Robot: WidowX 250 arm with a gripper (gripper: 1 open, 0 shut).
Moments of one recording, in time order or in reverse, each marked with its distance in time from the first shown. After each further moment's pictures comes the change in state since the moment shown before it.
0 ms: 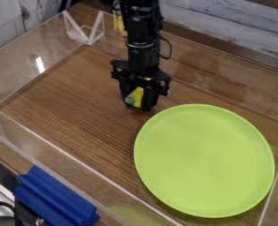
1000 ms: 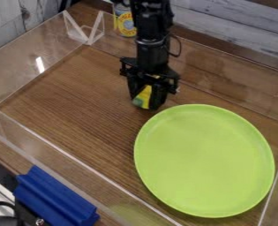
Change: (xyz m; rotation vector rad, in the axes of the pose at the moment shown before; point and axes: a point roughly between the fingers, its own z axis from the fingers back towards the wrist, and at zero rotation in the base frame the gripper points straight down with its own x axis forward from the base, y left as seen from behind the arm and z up) arm -0.004 -0.017 0.014 0.004 0.039 -0.059
